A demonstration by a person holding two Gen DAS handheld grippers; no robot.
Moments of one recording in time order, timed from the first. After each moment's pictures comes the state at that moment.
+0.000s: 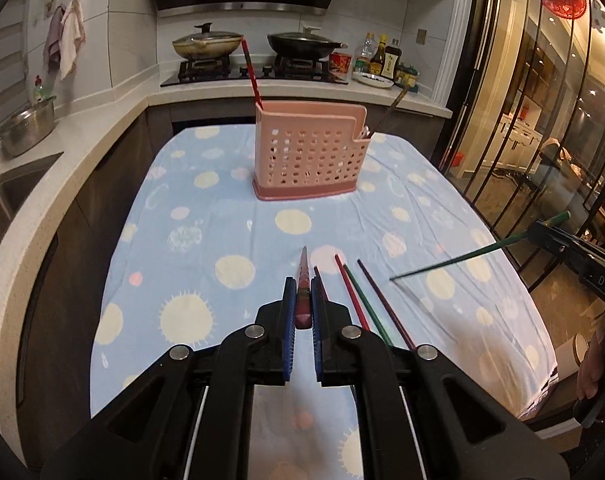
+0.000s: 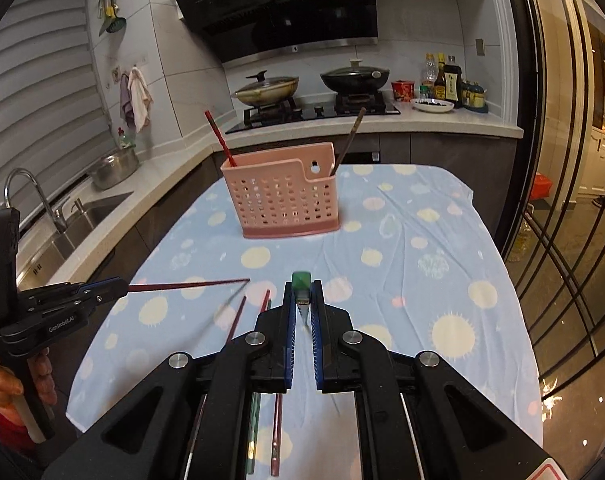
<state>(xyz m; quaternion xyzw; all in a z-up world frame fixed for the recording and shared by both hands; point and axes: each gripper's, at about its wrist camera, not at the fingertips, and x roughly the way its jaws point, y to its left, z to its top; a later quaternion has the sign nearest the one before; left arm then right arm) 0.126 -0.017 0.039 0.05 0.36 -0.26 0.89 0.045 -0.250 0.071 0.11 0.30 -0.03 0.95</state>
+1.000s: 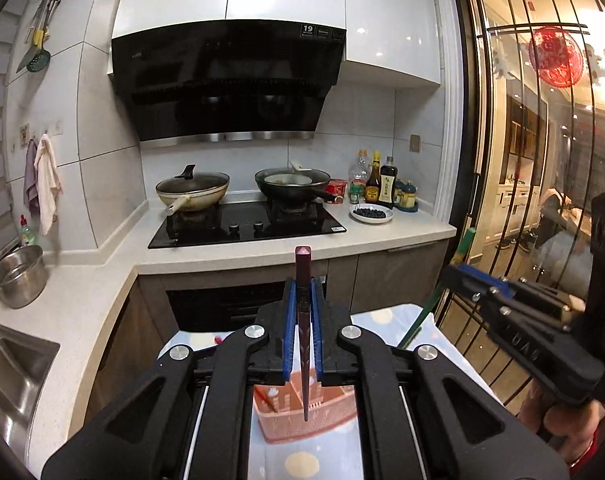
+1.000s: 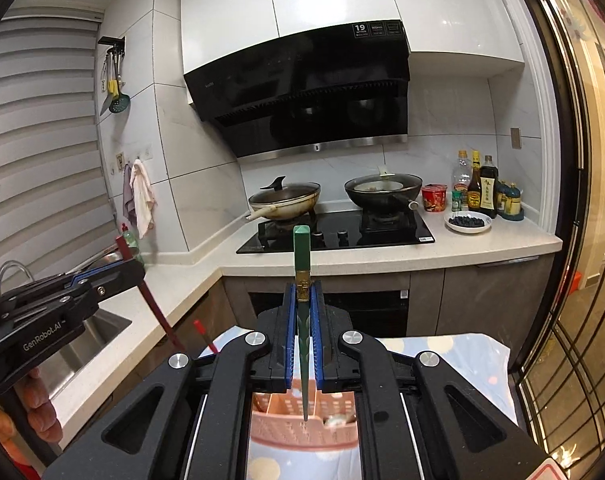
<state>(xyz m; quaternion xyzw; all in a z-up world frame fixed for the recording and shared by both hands) 0.280 -0.117 0.225 0.05 0.18 -0.27 0.94 0.254 -0.297 0.214 0.10 0.16 -0.01 0.98</state>
